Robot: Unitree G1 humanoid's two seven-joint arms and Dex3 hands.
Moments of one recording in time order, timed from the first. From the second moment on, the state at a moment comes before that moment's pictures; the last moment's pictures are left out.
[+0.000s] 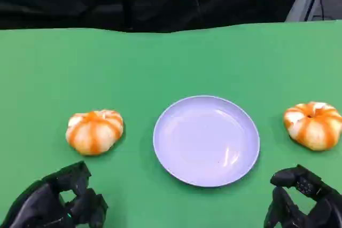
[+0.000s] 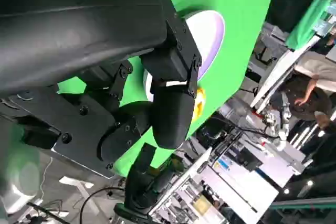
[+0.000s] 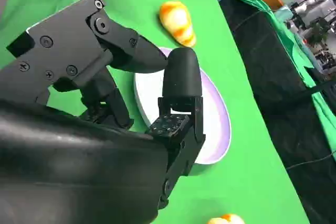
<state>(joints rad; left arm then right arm) 0.13 0.22 0.19 0.01 -0.68 0.48 -0.73 0.36 0.07 -0.06 -0.33 0.43 0.35 0.15</state>
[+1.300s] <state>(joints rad) 0.11 0.33 0.12 0.00 0.36 -0.51 -0.19 0.34 0.08 -0.05 -0.33 0.41 0.35 0.14</state>
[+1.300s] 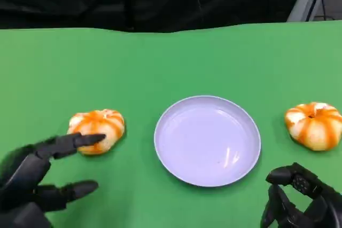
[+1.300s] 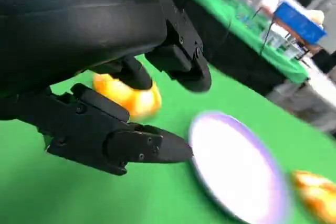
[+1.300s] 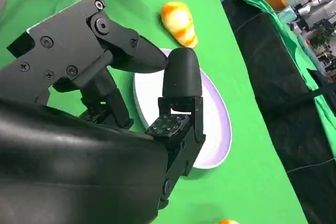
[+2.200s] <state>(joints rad) -0.38 0.46 -0.26 0.53 0.82 -0.29 0.05 0.34 0.09 -0.03 -0.33 0.40 0.36 0.10</state>
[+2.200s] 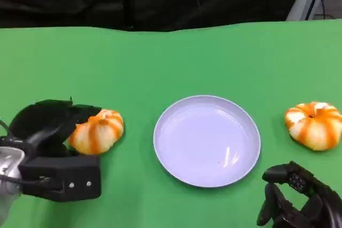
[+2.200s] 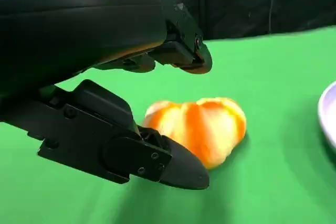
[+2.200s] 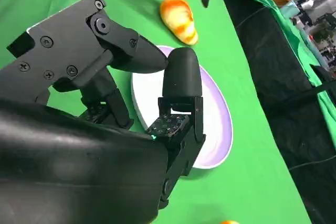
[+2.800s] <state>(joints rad) -0.51 0.40 -0.38 0.80 0.79 -0.28 0.16 0.35 0.09 -0.03 -0.33 0.40 0.35 0.11</state>
